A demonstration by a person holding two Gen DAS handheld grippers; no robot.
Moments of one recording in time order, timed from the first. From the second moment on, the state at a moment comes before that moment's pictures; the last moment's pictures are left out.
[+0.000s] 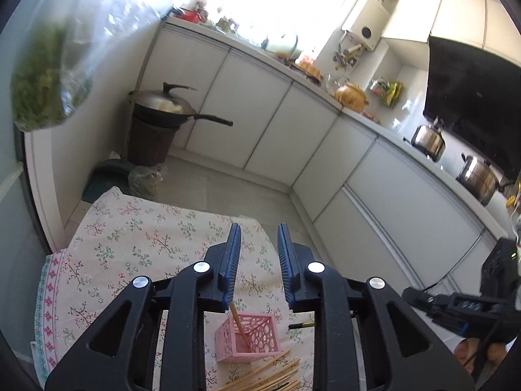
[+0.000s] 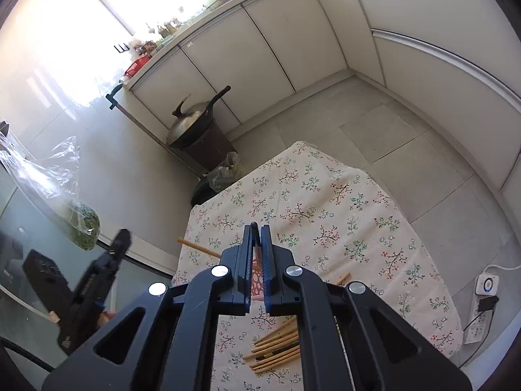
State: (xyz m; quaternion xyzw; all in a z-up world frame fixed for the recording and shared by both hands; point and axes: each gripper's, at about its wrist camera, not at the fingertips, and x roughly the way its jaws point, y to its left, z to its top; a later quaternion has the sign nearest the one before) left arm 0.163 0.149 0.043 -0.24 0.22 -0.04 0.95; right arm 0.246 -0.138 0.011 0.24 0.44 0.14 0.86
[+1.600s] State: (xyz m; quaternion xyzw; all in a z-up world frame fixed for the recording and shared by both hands) left arm 0.128 0.030 0.010 -0.05 0.30 -0.08 0.95; right arm 0.164 -0.170 -0.036 0.17 0.39 0.05 0.90
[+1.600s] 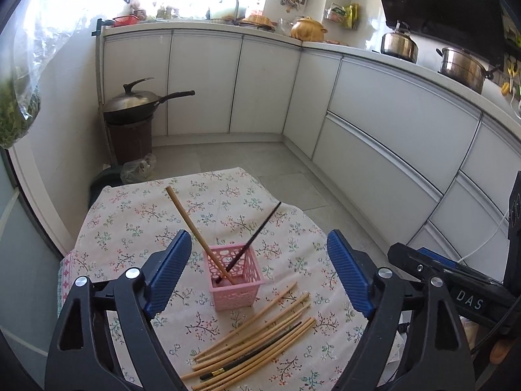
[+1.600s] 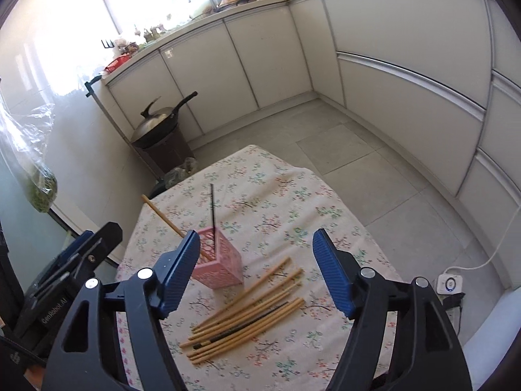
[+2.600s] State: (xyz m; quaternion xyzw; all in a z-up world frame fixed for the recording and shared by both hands) left arm 0.195 -0.087 -0.179 0.05 0.61 -0.24 0.75; right arm 0.086 -0.295 -0.136 0.22 0.49 -0.11 0.84
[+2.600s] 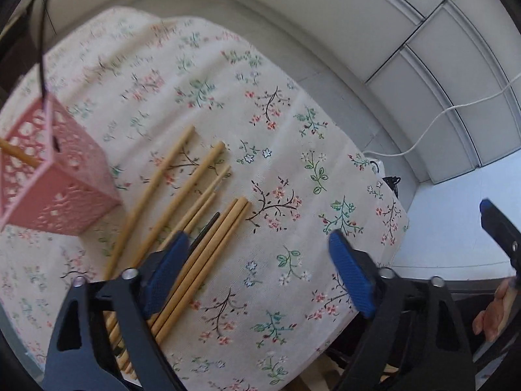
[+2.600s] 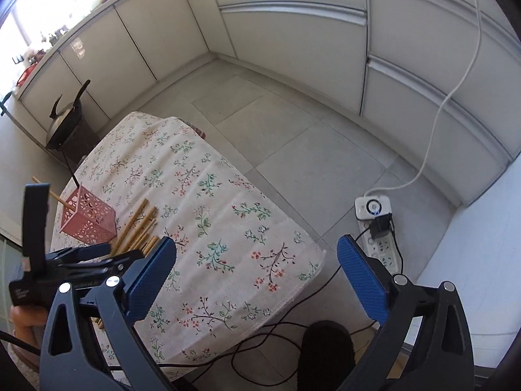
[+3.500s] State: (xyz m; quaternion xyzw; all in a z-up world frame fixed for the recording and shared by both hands) left arm 0.208 -0.087 -0.219 0.09 0.65 -0.22 0.73; right arm 0.096 -0.290 -0.153 0.22 0.53 -0.08 0.81
